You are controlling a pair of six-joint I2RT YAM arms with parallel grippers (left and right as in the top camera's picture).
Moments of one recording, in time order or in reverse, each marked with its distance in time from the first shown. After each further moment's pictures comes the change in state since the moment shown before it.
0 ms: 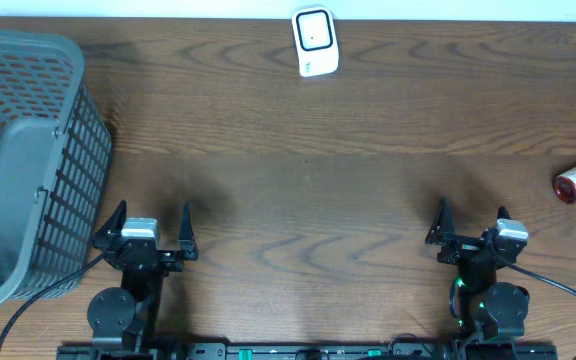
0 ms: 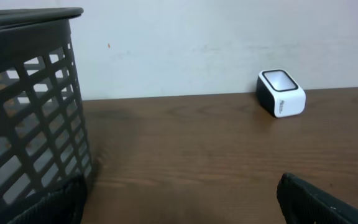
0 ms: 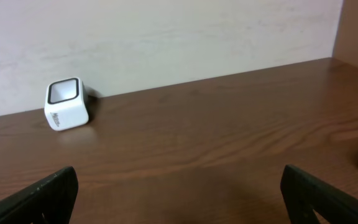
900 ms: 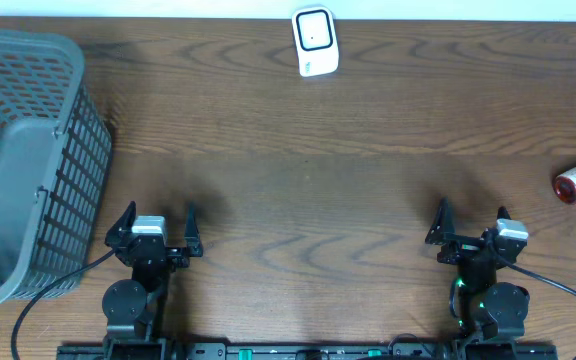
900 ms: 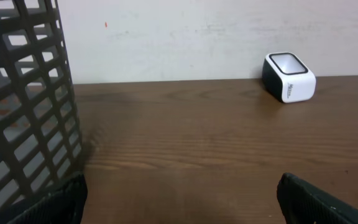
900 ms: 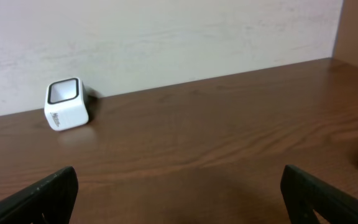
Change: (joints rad) left arm 0.008 -0.002 -0.164 0.137 0.000 -0.020; right arm 0.000 0.000 0.000 0.000 0.000 0.000
